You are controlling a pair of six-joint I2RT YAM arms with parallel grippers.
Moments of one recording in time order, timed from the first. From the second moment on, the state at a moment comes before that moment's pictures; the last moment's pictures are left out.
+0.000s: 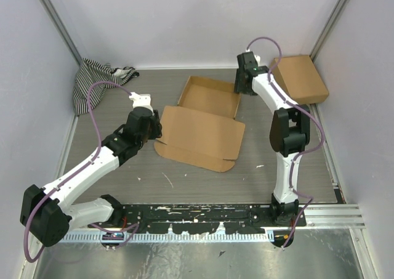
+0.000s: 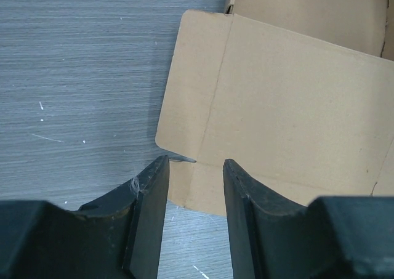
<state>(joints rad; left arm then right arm) -0.62 1.13 0.84 -0.29 -0.36 -0.43 0.25 2.10 1.82 -0.71 0.30 0.34</state>
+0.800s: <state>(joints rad) -0.62 1.13 0.84 -0.30 -0.34 -0.46 0.24 2.34 2.00 -0.37 0.07 -0.05</state>
